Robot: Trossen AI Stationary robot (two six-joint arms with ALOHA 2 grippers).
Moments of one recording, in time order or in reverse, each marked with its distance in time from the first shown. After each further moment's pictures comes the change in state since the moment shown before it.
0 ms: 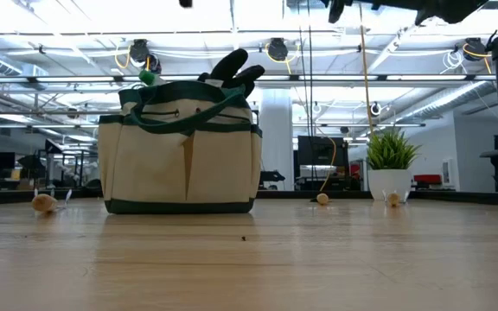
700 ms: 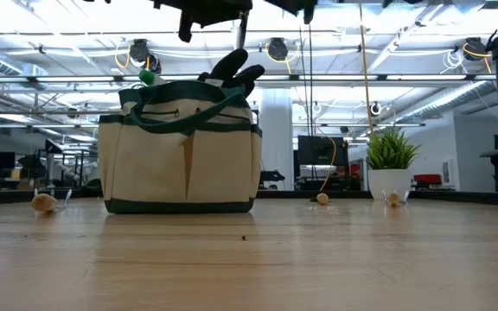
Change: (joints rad) left arm -0.040 0.163 0.000 0.023 -0.468 0.156; right arm 0.005 0.211 0.295 -0.245 0.138 0.009
